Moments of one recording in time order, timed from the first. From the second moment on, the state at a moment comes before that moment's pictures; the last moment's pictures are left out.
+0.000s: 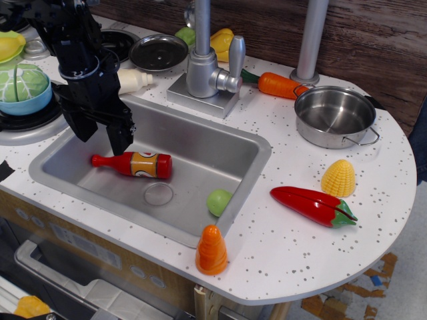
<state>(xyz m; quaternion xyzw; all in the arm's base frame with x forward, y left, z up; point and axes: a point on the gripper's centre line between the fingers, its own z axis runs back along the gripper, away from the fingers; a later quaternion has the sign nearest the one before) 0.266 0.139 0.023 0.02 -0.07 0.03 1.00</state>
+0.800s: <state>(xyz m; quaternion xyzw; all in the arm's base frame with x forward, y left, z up) 0.282 0.045 0.049 0.00 0.00 0.23 0.97</state>
